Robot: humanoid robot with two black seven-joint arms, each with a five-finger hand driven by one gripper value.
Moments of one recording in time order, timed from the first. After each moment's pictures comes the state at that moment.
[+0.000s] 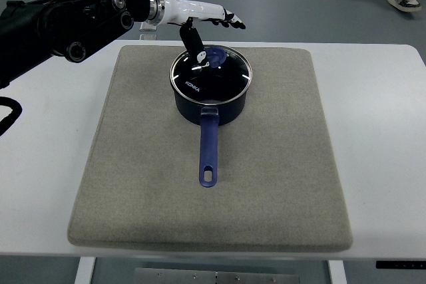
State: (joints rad) left arm -1.44 0.23 -0.15 -0.68 1.26 -0.45 -0.21; right arm 0.00 0.00 -0.07 0.19 -0.02 0.02 0.07
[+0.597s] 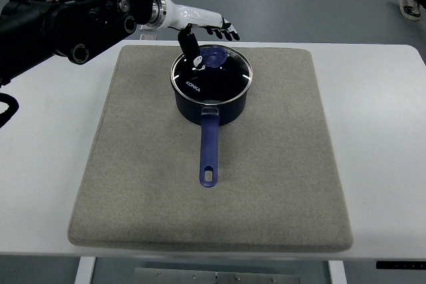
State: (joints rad) left arm -1.45 0.22 -0.07 -0.67 1.26 -0.45 -0.21; right arm 0.00 0.00 -0.07 0.19 -0.02 0.02 0.07
